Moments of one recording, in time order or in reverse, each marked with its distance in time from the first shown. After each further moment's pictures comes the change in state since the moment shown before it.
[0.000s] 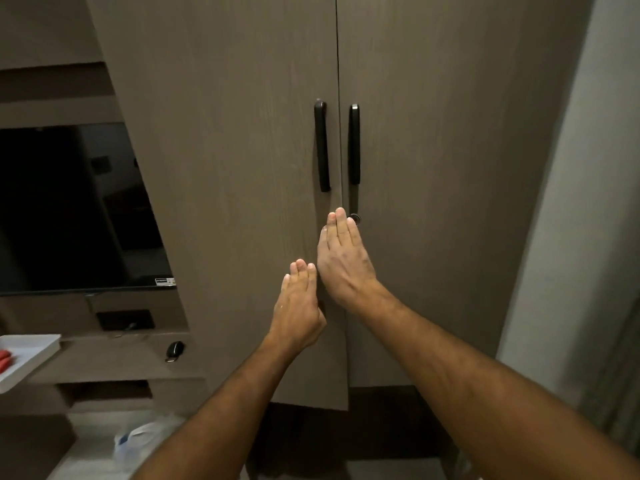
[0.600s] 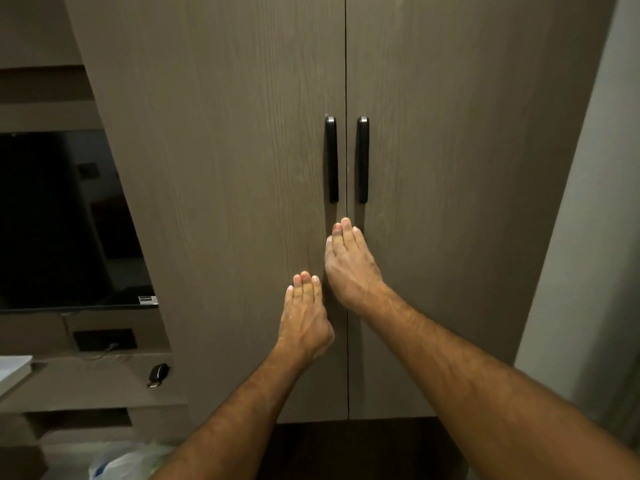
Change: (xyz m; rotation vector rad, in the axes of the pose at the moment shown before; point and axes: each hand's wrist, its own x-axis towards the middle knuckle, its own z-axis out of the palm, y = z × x) left_hand 0.049 -0.009 0.022 0.210 -0.163 -0.059; right_hand 0.047 0.023 0.030 -0.040 -0.132 -0.028
